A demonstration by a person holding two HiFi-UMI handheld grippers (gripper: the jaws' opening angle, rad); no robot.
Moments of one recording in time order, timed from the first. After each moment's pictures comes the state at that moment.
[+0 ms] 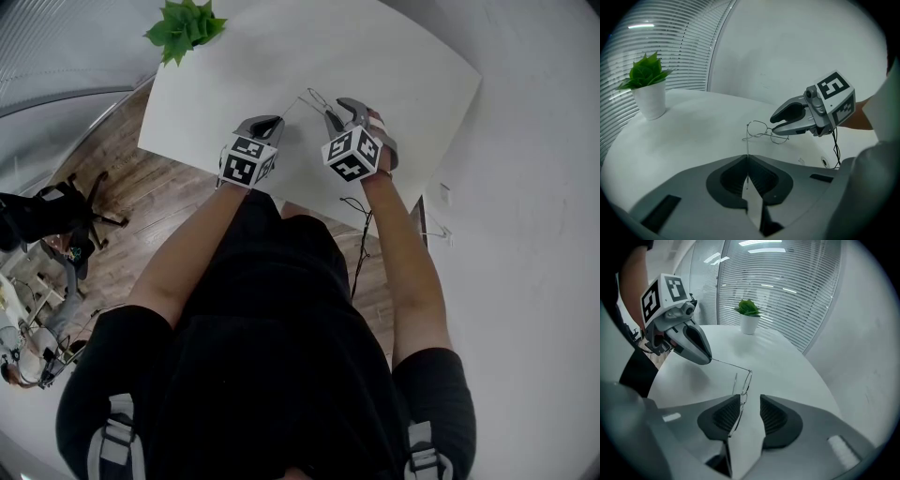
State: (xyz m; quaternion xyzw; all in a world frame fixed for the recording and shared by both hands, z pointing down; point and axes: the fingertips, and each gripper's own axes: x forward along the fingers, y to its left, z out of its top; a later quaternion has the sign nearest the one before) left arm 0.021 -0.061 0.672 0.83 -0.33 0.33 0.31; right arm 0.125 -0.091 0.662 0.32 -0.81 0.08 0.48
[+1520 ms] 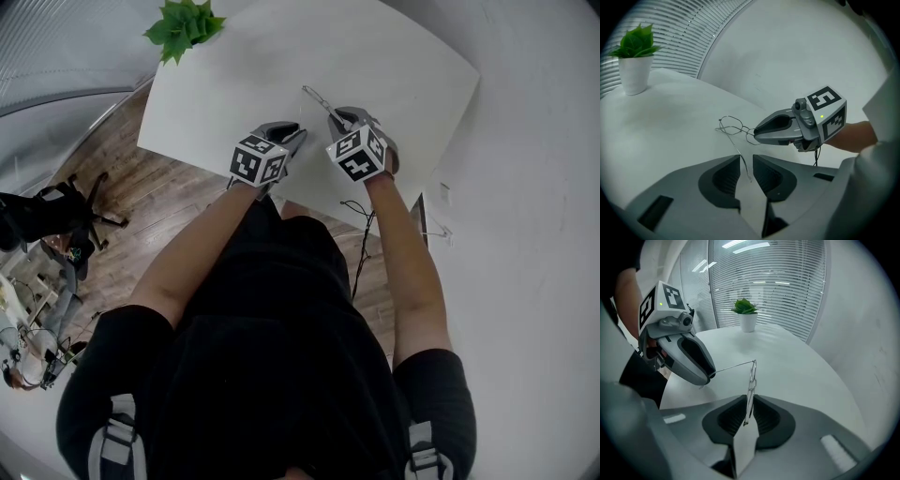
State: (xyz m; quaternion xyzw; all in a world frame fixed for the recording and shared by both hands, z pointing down) left arm 0.070 -0.034 0.664 0.83 -0.26 0.27 0.41; right arm 0.129 -0.070 0.667 0.31 -0.82 0.17 0.46
